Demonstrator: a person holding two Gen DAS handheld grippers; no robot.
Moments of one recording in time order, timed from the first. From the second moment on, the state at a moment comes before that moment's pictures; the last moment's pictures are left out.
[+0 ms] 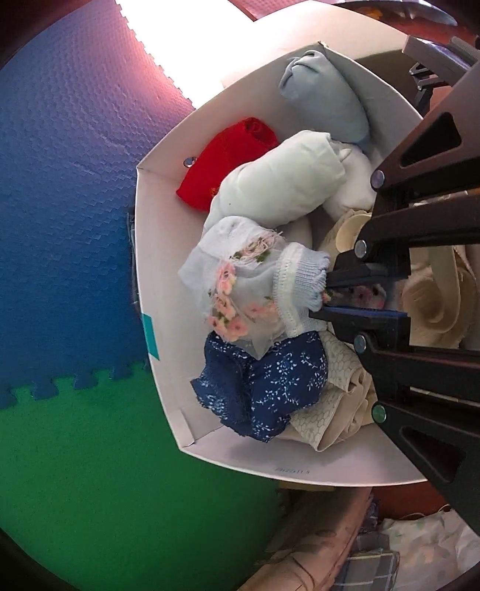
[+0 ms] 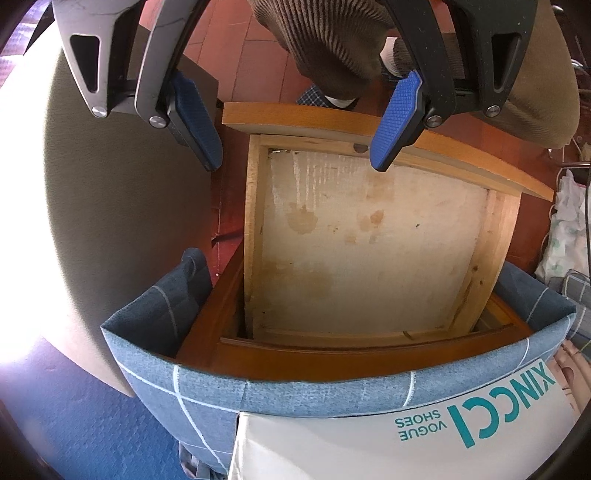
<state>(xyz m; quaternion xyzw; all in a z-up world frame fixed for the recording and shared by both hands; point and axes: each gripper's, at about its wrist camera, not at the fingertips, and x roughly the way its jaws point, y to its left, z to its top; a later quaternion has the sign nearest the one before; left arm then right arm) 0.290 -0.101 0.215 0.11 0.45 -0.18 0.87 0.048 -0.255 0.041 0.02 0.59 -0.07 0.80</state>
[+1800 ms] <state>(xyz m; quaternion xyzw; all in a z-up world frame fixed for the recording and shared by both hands) 0.074 -0.014 0.069 0.01 0.45 -0.01 0.89 0.024 -0.219 0.057 0.04 0.54 -0.07 0.84</state>
